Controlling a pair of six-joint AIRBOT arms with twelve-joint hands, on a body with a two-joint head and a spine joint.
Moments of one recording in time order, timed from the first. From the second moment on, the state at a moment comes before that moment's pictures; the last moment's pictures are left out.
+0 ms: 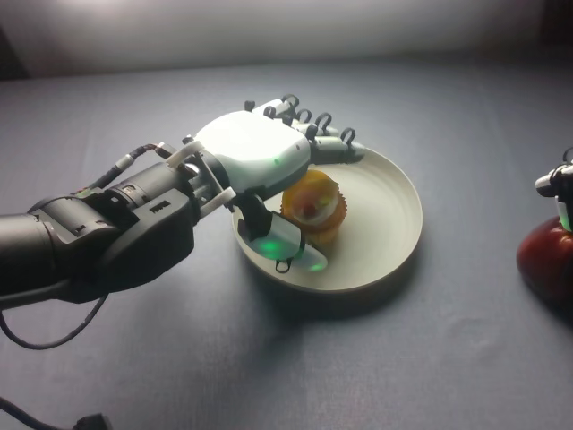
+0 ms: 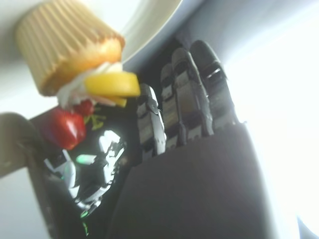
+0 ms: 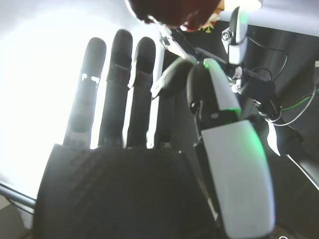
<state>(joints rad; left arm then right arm) 0.47 -1.38 1.40 -0.10 -0.48 1.05 -1.09 -0.91 1.18 0.03 1.19 -0.50</state>
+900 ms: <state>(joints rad) 0.46 -1.34 1.35 -0.10 -0.53 1.06 -1.09 -0.91 1.18 0.03 1.20 -0.49</state>
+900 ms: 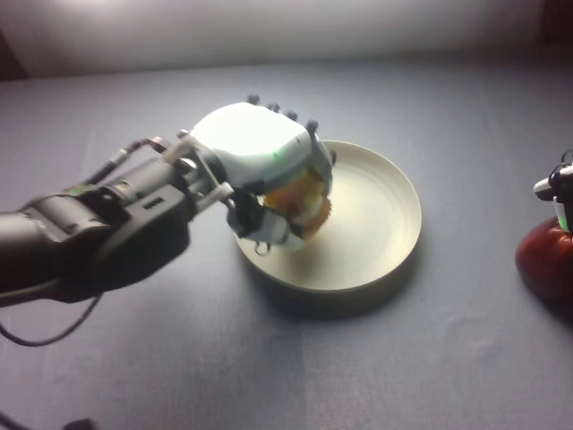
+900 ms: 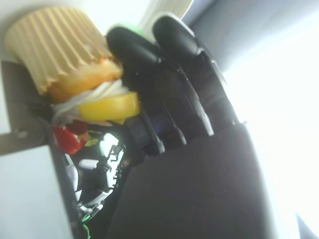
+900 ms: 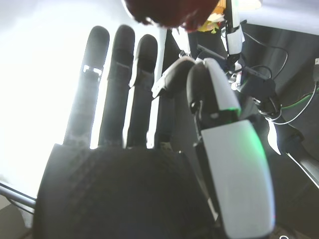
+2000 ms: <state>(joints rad) 0.77 -1.03 1.12 -0.30 -0.71 1.18 -1.09 -0.91 1.17 0.06 1.20 -0.48</state>
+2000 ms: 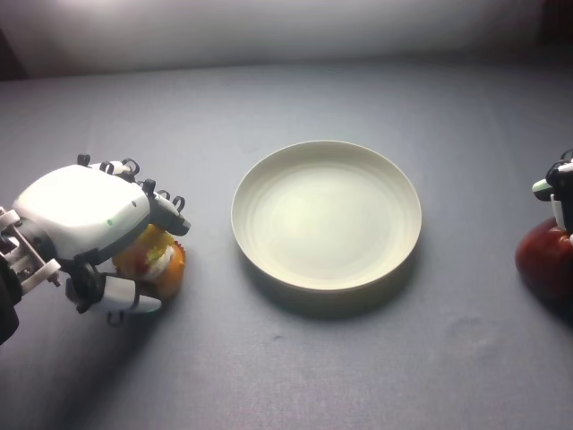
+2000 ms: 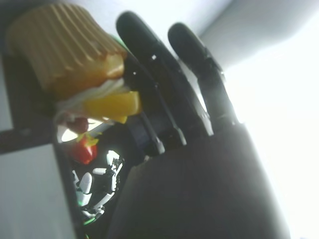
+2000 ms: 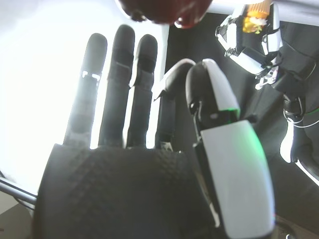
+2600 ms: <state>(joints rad) 0.81 -0.98 1.05 -0.31 -0.79 1.18 -1.09 -0.90 1.17 0.04 1.20 -0.48</state>
